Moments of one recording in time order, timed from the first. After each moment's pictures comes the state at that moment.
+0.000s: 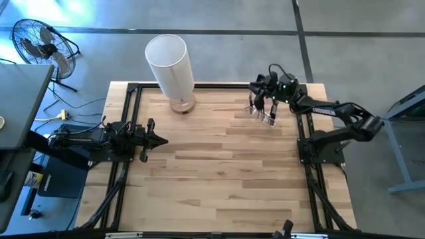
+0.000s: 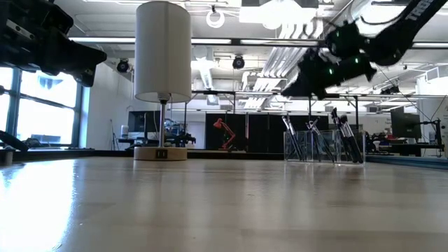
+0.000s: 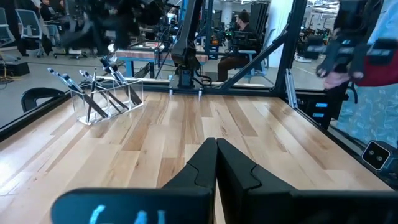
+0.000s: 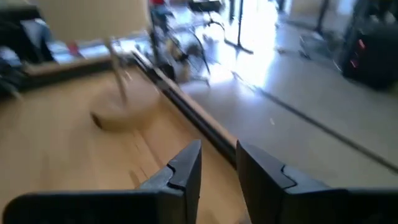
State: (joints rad) left arm -0.03 0.01 0.04 -0.02 0.03 -0.06; right arm -0.82 1.31 0.53 0.54 -0.27 -0.03
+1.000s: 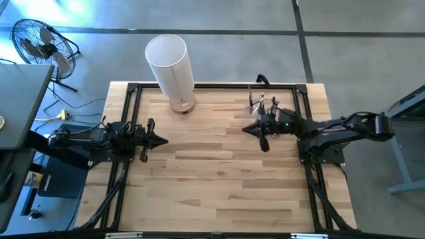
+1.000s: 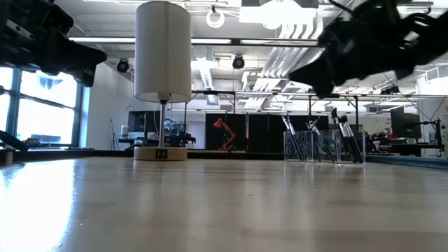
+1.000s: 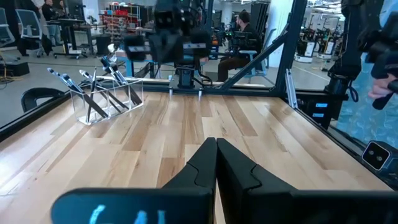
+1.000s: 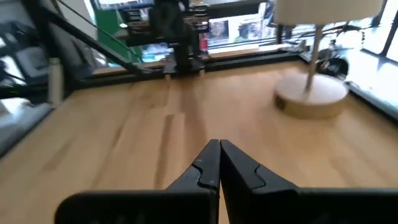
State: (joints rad) left arm -0.03 0.01 0.04 -0.02 0.03 -0.06; right arm -0.26 1.12 0.31 0.63 -0.24 0.08
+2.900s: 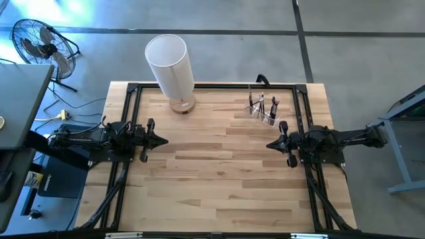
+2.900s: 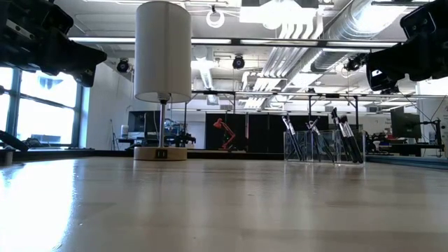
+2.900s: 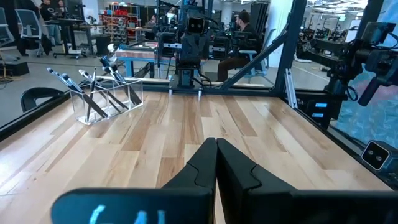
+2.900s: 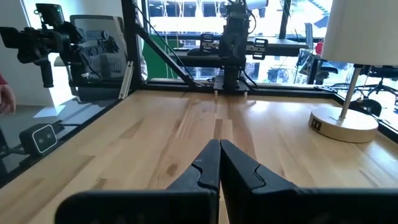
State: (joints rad) left arm -0.03 0.01 0.04 -0.02 0.03 -0.06; right arm 0.09 0.07 0.01 0.02 -0.03 0.00
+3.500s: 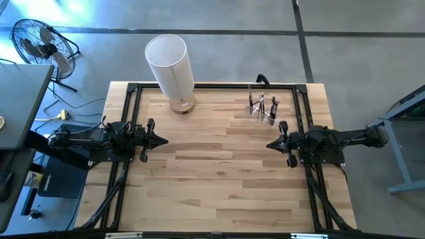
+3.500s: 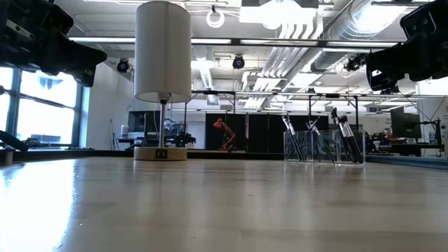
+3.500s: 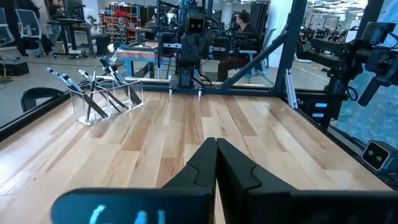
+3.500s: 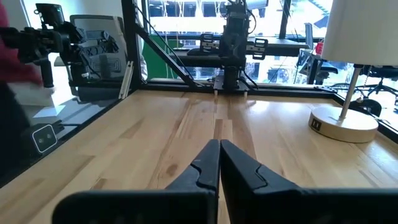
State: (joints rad) left arm -0.03 0.01 0.04 -0.02 0.03 -0.06; right arm 0.09 0.07 0.01 0.03 -0.03 0.00
